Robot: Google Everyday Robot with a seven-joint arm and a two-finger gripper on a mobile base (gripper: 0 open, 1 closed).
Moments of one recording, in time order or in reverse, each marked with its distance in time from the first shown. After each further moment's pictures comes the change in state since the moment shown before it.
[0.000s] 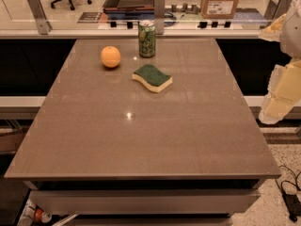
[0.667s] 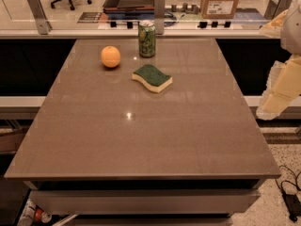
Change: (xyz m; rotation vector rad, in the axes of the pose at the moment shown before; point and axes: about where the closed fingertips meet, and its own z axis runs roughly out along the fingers) arm -0.003 -0.006 -0.002 0.024 -0.029 0.013
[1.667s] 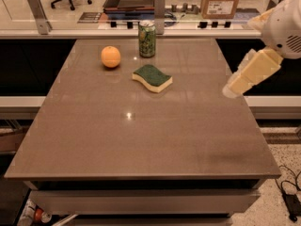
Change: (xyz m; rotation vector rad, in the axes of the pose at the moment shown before) arm -0.033 -0.043 0.032 0.089 -0.257 0.152
